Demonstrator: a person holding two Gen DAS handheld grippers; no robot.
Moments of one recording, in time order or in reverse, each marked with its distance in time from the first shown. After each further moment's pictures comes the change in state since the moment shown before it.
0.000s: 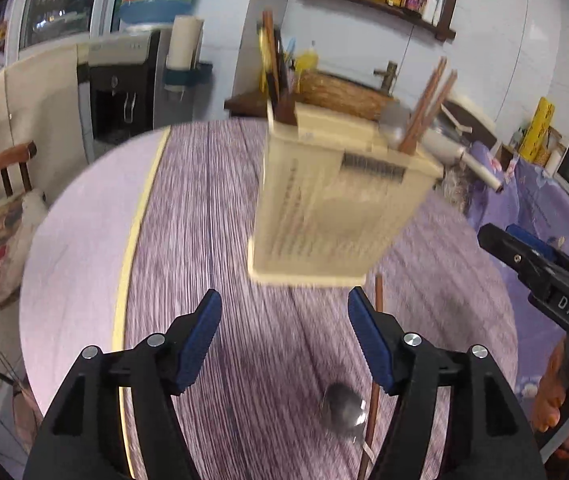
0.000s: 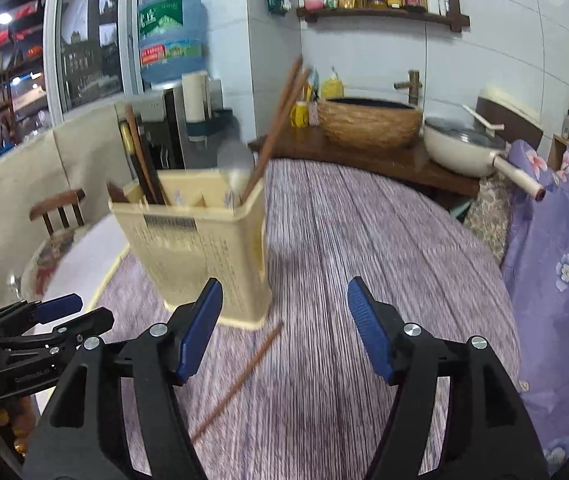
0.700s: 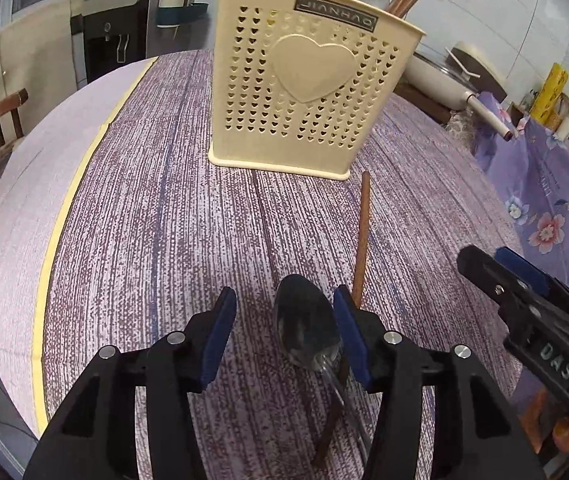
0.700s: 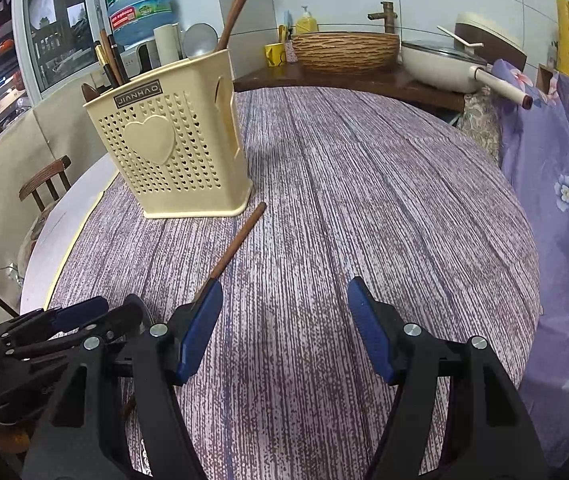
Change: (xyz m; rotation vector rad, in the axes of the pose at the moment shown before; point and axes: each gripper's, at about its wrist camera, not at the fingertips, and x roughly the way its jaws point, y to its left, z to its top) left arm 0.033 -0.035 -0.054 -0.013 0.144 0.055; right arm 0.008 -0.019 -0.081 0.114 0.161 -0.013
